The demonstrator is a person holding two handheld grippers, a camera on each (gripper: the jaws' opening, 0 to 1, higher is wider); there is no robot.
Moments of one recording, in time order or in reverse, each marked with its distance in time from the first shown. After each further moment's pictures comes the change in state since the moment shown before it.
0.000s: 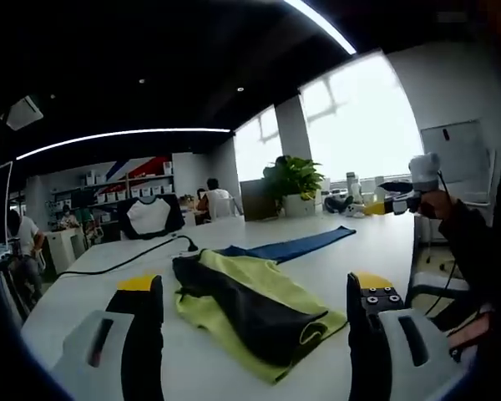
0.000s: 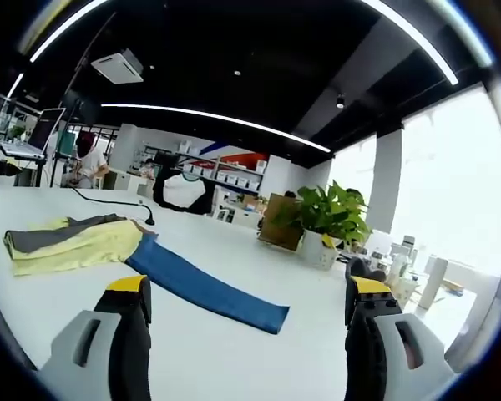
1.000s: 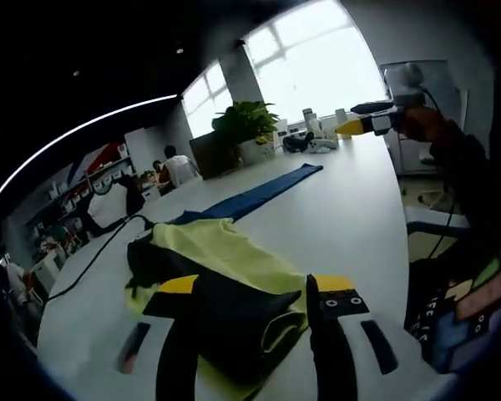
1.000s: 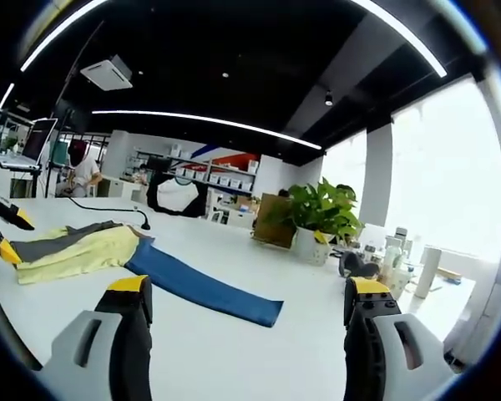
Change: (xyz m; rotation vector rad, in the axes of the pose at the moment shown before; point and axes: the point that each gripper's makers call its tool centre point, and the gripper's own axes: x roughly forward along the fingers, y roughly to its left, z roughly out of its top) left arm 0.050 -0.054 -0.058 0.204 0.270 -0.203; right arm -0.013 -0.008 -0.003 0.055 0.002 -0.026
